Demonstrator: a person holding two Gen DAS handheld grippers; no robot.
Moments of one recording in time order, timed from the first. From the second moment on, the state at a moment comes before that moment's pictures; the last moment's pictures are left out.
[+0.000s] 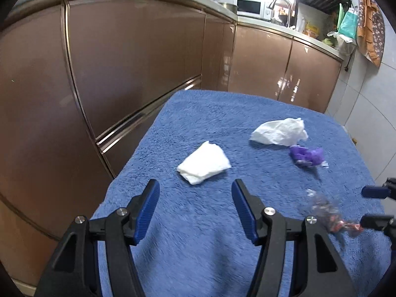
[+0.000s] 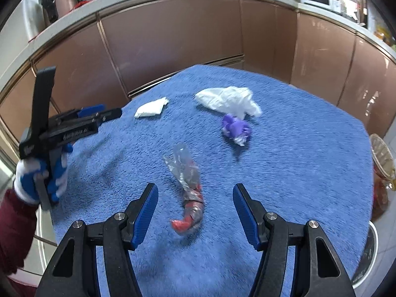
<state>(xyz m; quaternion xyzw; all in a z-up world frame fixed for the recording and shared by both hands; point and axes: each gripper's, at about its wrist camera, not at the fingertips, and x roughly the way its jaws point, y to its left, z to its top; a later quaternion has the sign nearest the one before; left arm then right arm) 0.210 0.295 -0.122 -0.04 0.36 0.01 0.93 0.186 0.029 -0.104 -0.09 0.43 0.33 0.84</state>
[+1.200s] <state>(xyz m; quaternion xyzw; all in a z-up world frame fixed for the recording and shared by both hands) 0.221 0.260 -0.116 -0.03 0.38 -0.03 0.92 0.176 0.022 -0.120 -0.08 0.43 0.36 0.82</state>
